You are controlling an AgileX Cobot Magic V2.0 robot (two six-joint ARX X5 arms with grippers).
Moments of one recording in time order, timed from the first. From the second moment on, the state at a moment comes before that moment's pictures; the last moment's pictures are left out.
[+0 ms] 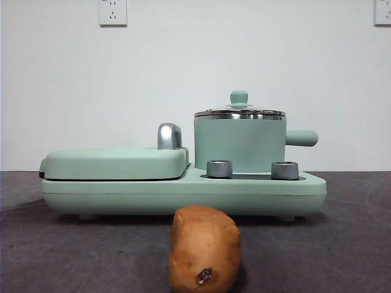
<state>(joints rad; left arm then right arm) -0.12 0.76 0.96 -0.50 0.44 -0.27 -0.03 0.55 0.85 -0.58 -0.75 0.31</state>
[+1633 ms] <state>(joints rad) -0.67 1.88 1.73 -0.34 0.09 -0.08 -0.03 0.58 0.86 -0.64 -0.79 0.27</state>
